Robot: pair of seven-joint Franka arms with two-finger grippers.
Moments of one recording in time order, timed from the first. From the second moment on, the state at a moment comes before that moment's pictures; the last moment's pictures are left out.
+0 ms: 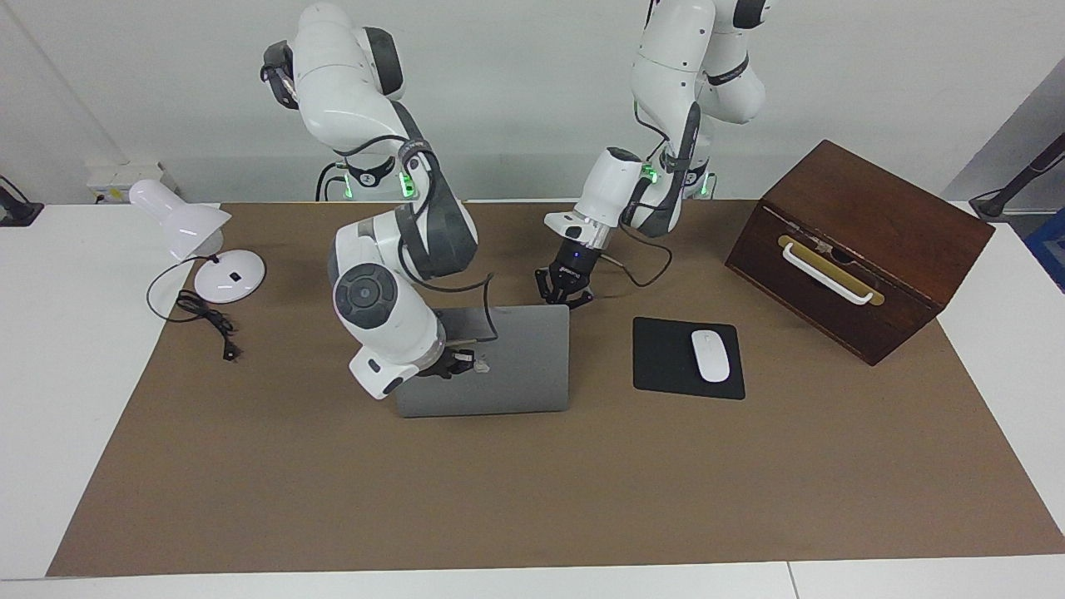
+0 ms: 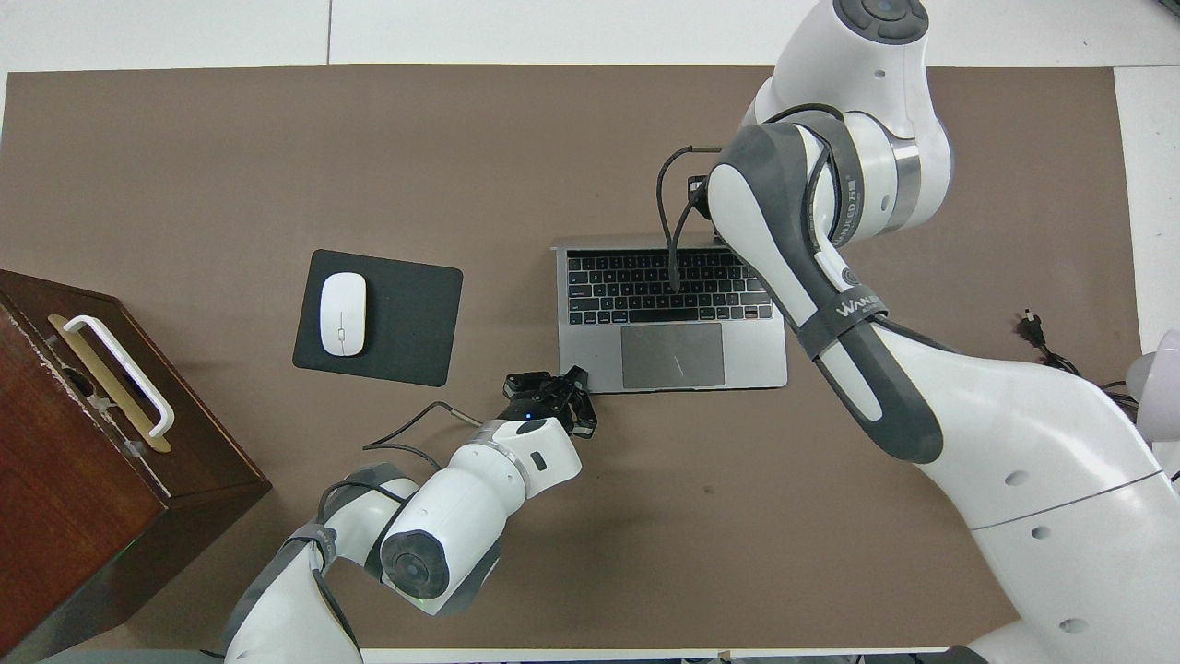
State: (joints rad) left arm -0.73 0.27 -0.03 -2.50 -0.09 3.49 -0.15; right arm 0.29 0.68 -0.01 -1.20 0.18 1.66 0.34
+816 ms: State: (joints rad) left arm -0.73 0.27 -0.03 -2.50 -0.09 3.49 -0.15; right arm 0.29 0.65 -0.01 -1.34 0.18 1.60 0.40
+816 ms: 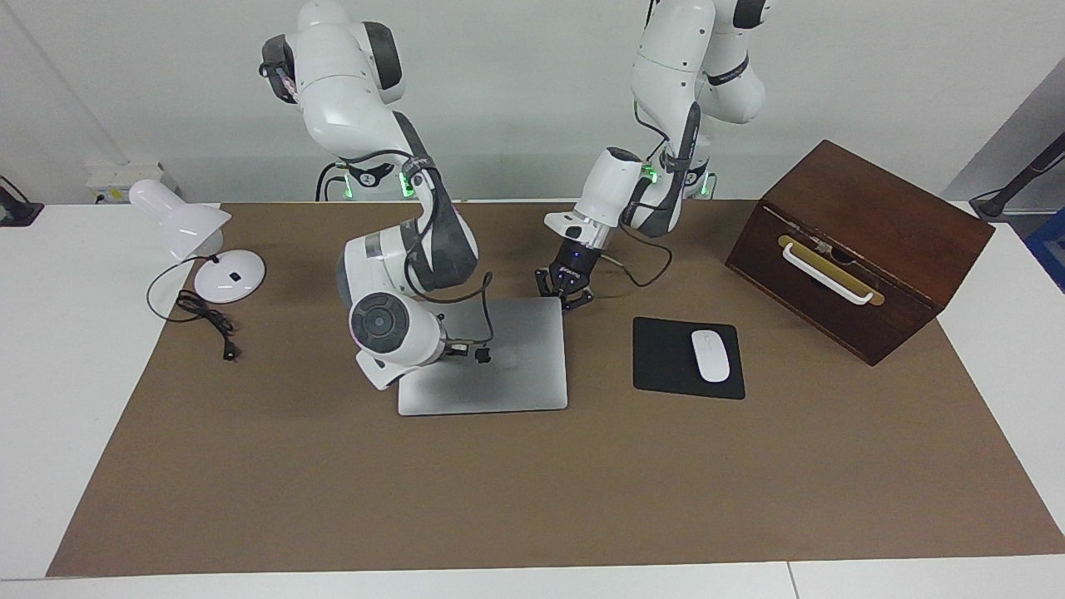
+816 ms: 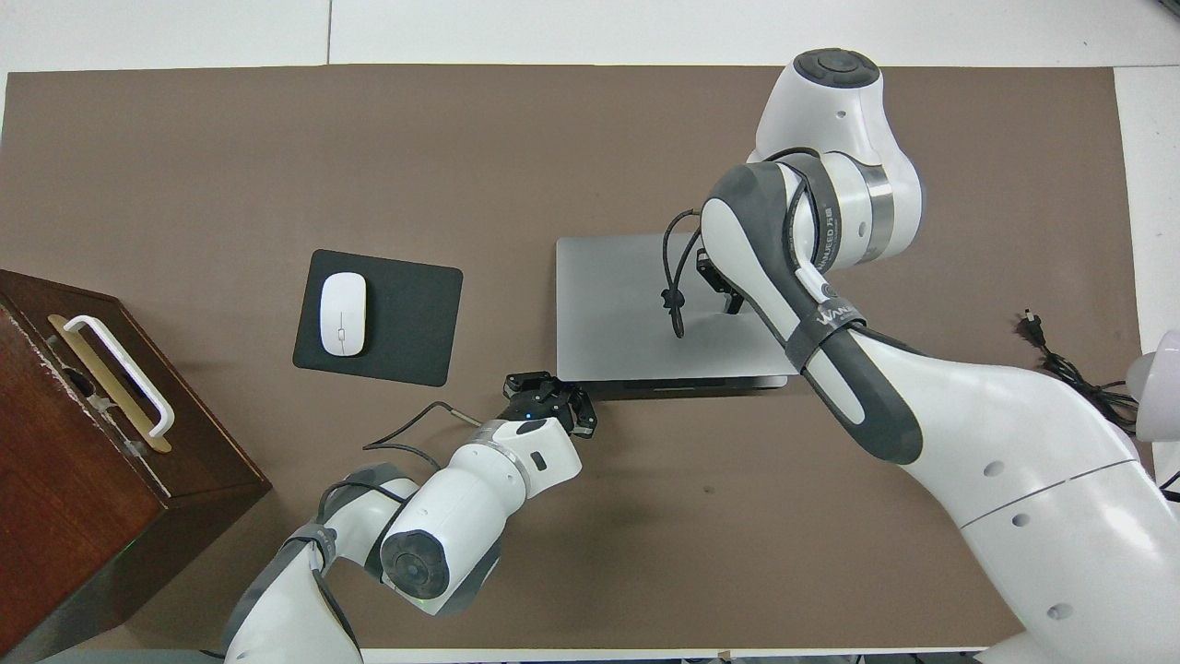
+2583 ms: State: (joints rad) left arm -0.72 0.27 -0.03 -2.50 -0.09 3.49 -0.24; right arm 0.04 0.44 -0.02 -1.30 -0.08 1.84 0.05
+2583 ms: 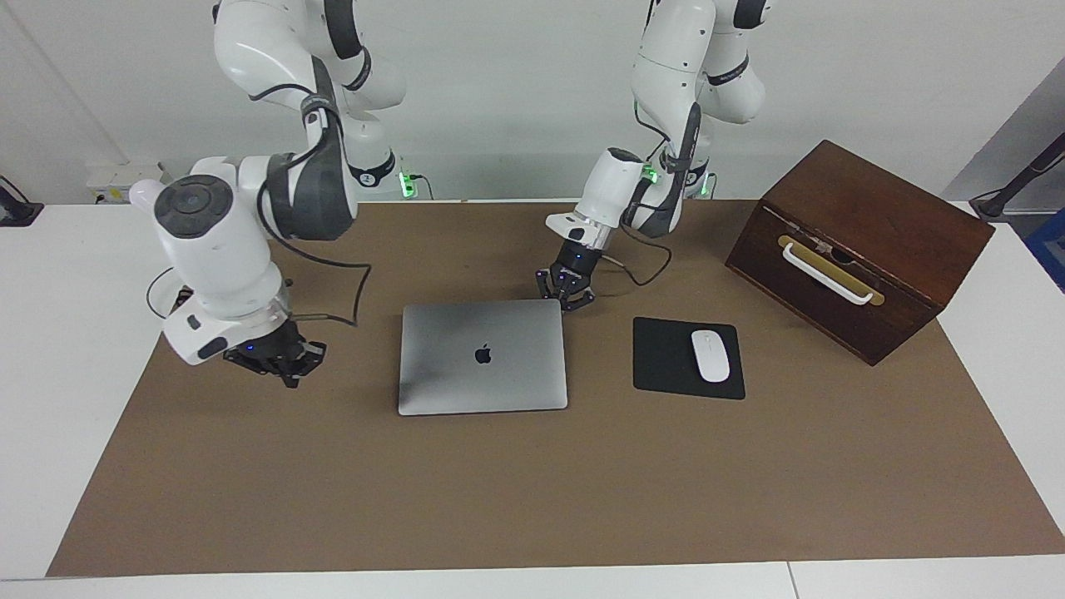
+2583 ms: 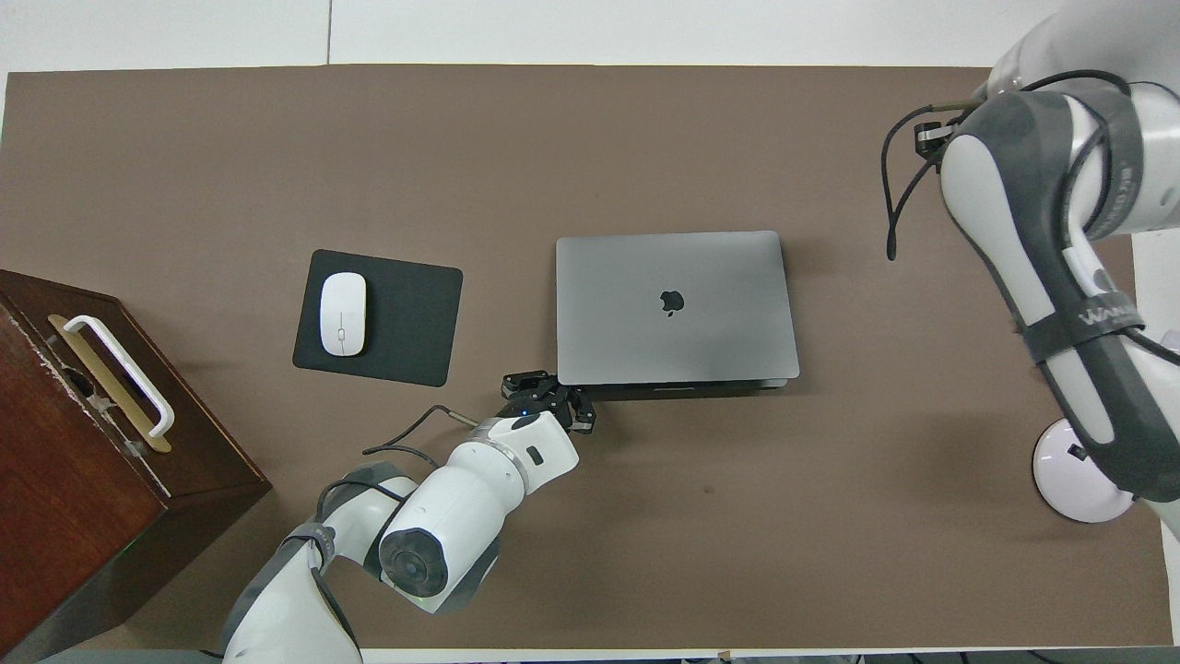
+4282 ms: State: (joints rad) left arm -0.69 -0.03 -0.02 -2.49 -0.09 2.87 -0.26; right arm -0.03 -0.05 0.00 -1.59 -0.01 1.66 0.01
